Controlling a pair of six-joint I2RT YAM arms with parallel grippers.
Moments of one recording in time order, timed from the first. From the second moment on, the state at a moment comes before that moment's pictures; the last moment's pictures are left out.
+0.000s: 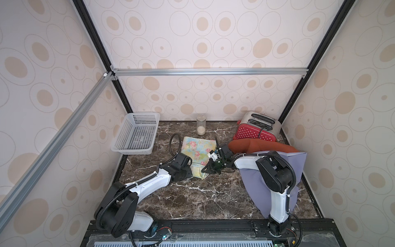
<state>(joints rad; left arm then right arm) -0.54 1.40 0.75 -0.39 -0.06 -0.85 0.59 2.00 1.11 -0.05 -0.76 0.86</state>
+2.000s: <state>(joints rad) -0.46 1.67 1.20 -0.58 0.01 -0.74 0.50 2.10 1.25 -0.24 -0.82 0.79</state>
